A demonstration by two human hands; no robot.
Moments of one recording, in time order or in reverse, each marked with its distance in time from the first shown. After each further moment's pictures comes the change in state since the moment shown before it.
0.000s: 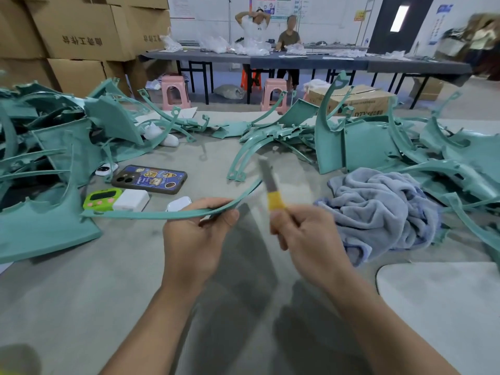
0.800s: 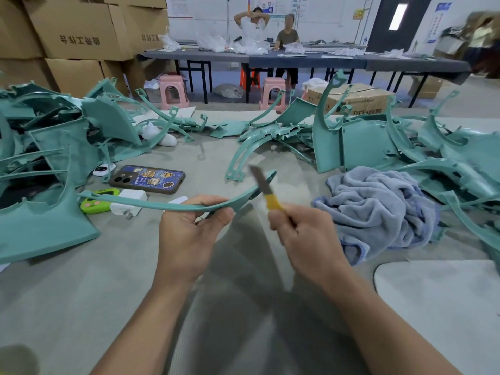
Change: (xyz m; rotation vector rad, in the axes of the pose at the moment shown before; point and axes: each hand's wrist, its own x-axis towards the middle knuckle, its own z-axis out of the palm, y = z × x) left_hand 0.008 -0.001 -0.005 -0.101 -0.069 -0.017; right_hand 0.002 0.008 -0.002 -0.211 0.039 -0.072
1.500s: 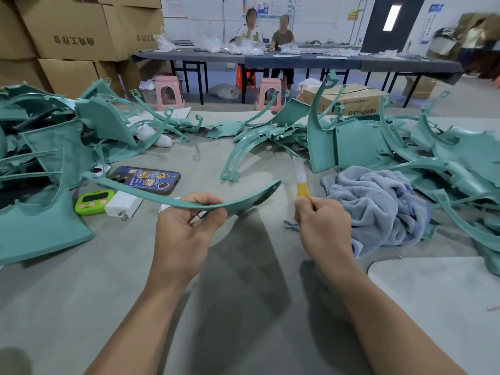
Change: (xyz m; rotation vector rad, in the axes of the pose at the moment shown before) left_hand 0.000 0.001 0.000 -0.012 -0.035 -0.031; right_hand 0.017 0.021 -0.008 -0.031 0.251 0.413
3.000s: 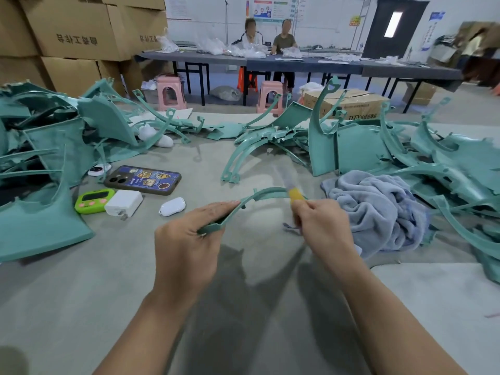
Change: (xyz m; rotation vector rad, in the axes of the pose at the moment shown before) left_hand -0.020 0.019 0.006 0.451 0.086 0.349; right_hand 0.012 0.005 -0.002 -0.018 -0.154 0.018
